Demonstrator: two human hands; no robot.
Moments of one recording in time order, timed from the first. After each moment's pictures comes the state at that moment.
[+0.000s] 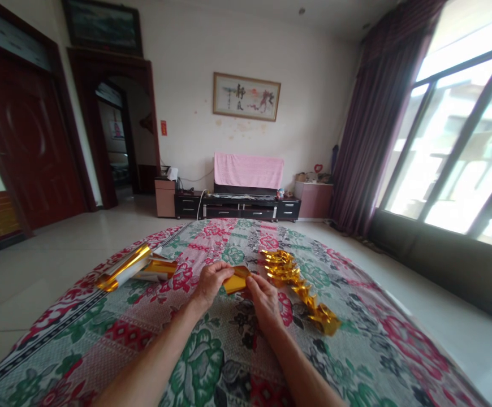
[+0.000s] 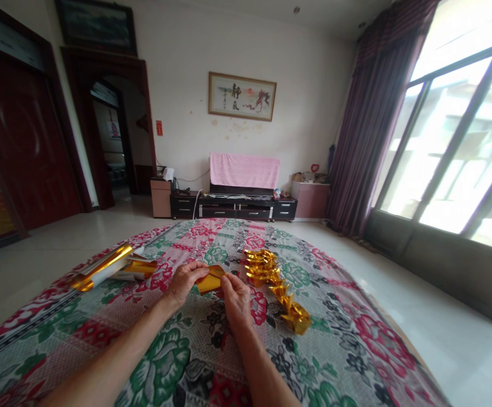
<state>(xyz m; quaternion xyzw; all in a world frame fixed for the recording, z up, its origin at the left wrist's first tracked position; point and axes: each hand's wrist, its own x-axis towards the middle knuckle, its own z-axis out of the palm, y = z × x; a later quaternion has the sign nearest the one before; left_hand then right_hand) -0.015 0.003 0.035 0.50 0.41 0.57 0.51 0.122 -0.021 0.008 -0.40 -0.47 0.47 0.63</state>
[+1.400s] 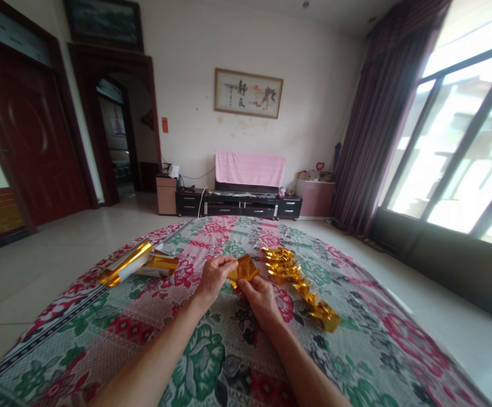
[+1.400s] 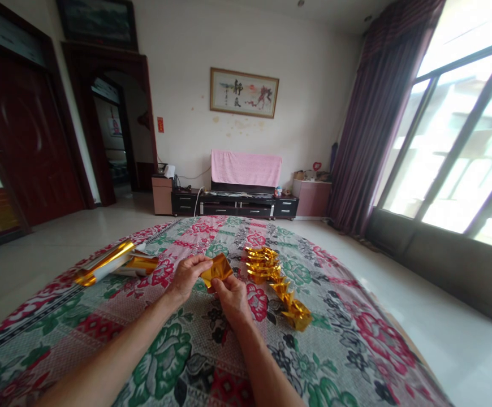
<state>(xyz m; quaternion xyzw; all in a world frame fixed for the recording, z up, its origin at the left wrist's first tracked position) -0.008 0.001 0.044 0.48 0.39 0.61 0.49 0.118 -0.027 0.013 -0.42 -0.56 0.46 0.55</state>
